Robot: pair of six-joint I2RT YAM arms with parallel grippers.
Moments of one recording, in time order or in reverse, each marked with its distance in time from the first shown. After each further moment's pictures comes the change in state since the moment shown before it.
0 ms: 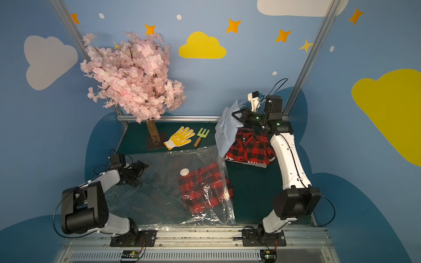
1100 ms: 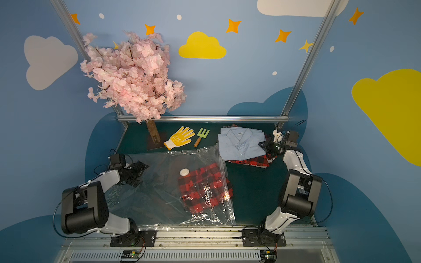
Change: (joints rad) left arm 0.001 0.002 0.000 -0.002 0.000 0.011; right arm -0.389 0.030 -0.611 0.222 0.045 -0.153
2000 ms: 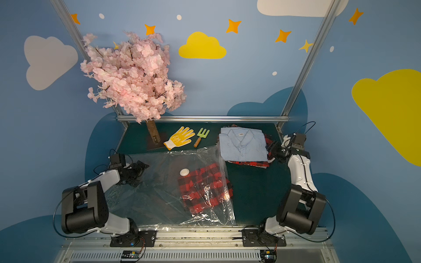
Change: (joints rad) left arm 0.000 0.003 0.006 -0.005 0.006 0.003; right arm -0.027 -0.241 -0.057 -0.188 0.249 0.028
